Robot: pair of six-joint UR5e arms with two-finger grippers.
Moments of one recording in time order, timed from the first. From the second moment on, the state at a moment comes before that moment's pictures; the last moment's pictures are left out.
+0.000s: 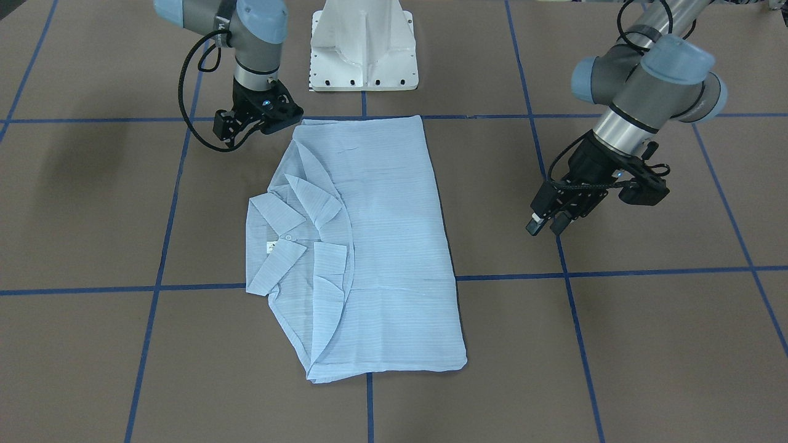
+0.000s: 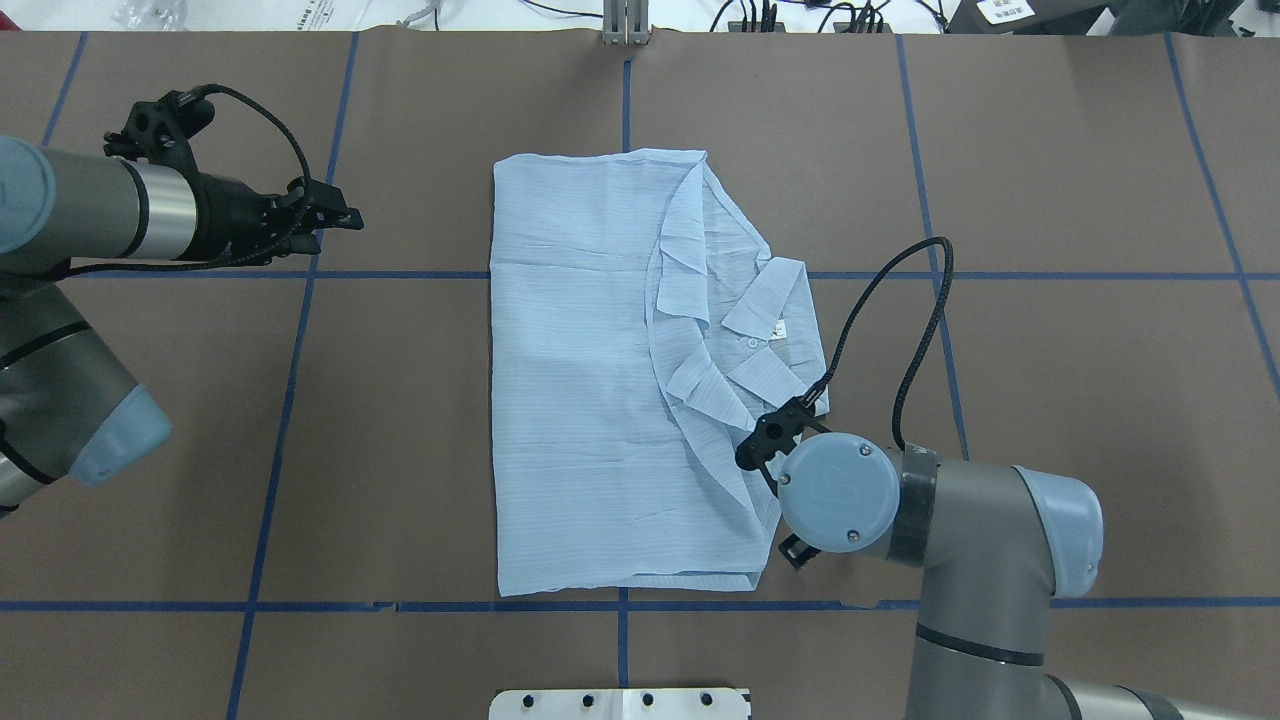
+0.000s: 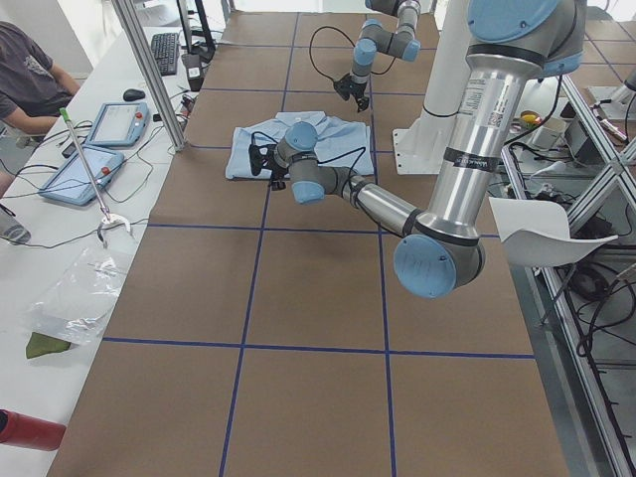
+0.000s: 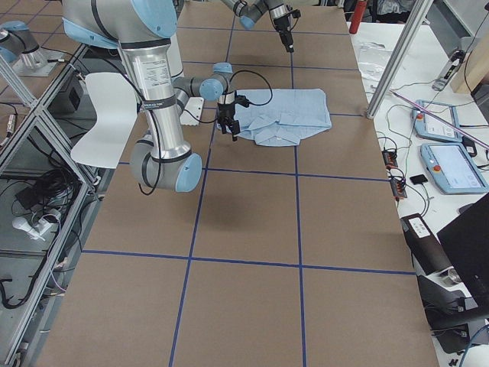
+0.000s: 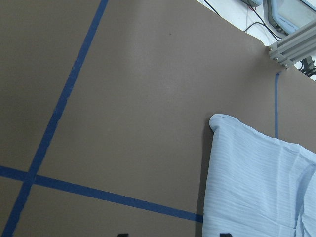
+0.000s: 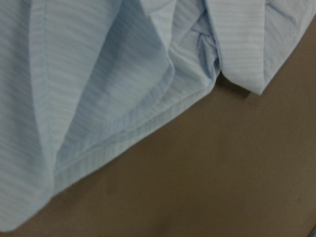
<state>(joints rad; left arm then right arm) -0.84 -1.83 -1.70 -2.41 -1.93 -1.49 0.29 -1.16 1.98 -1.90 1.62 0.67</state>
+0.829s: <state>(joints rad) -0.86 -1.80 -1.74 -2.41 -1.96 -1.47 0.32 -0.92 1.71 -1.78 1.56 0.69</state>
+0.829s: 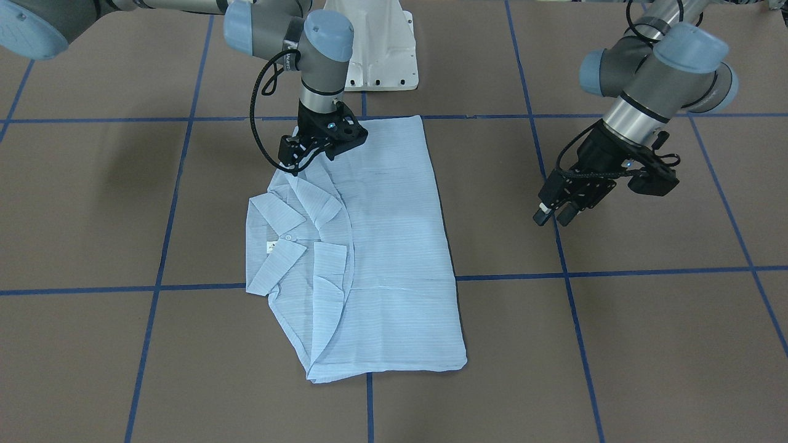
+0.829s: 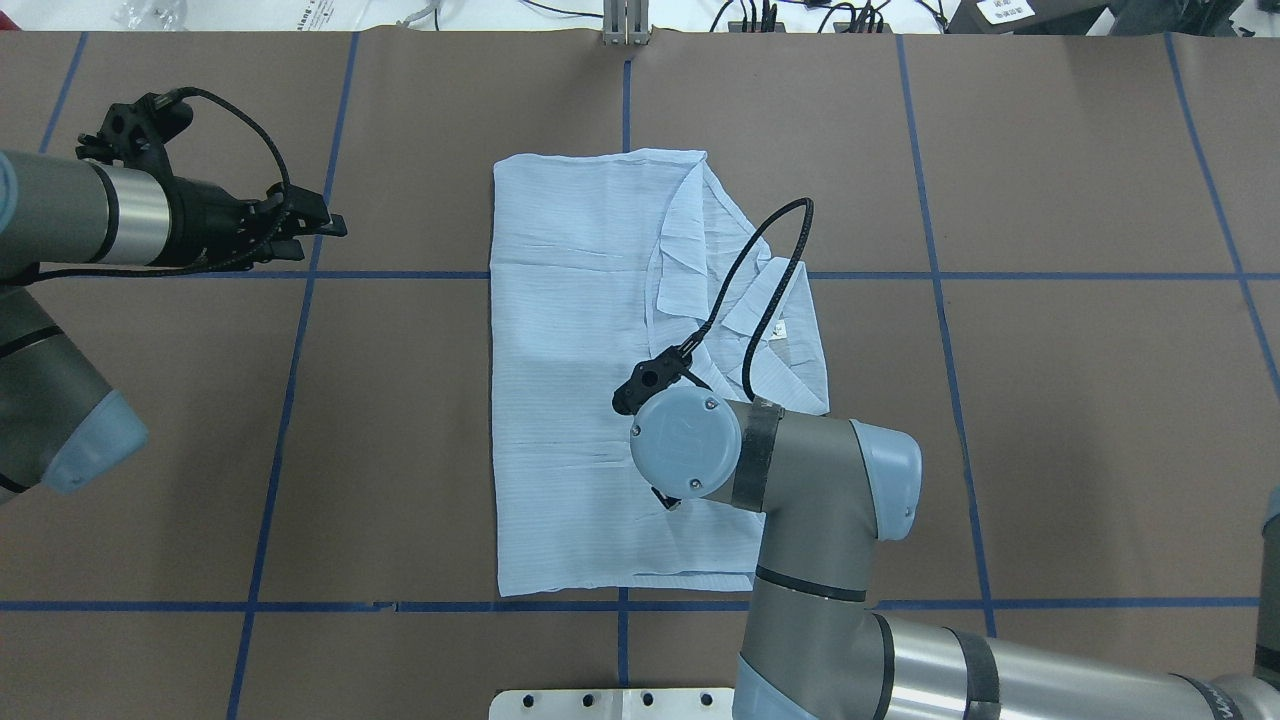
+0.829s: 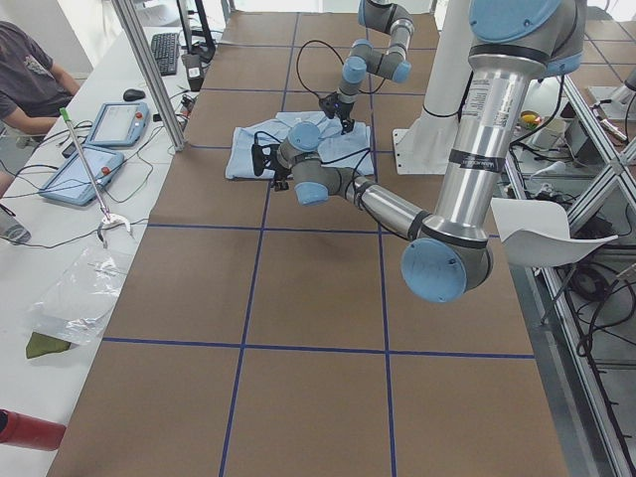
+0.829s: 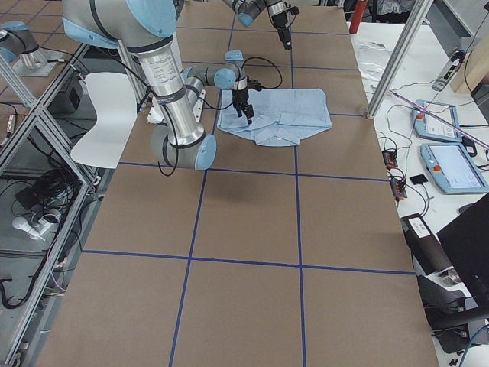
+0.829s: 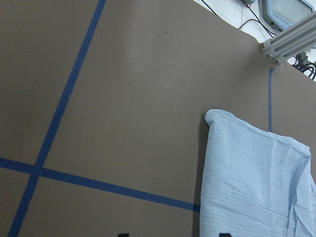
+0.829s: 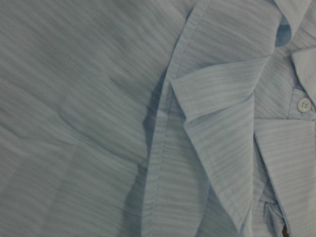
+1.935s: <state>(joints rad) -0.85 -1.80 -1.76 -2.40 -1.95 -1.48 0.44 -1.02 1.71 -1.77 1.59 0.59</state>
